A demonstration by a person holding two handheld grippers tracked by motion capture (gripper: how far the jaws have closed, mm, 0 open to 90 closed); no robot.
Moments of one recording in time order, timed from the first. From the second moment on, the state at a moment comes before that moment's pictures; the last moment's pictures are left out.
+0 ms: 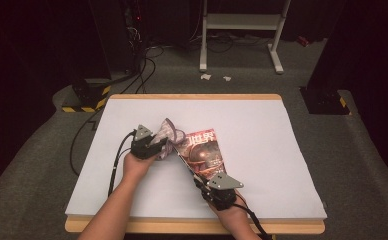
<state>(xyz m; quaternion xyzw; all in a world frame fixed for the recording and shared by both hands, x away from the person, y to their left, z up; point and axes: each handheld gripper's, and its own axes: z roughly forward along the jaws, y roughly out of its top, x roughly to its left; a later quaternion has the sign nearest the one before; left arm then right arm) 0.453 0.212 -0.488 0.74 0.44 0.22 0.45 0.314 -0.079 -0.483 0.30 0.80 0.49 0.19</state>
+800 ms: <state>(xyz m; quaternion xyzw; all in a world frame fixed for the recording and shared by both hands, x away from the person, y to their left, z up) 0.441 0.212 -0.476 0.73 0.43 0.20 0.50 0.310 -0.091 -0.478 0.31 0.79 0.50 0.19</state>
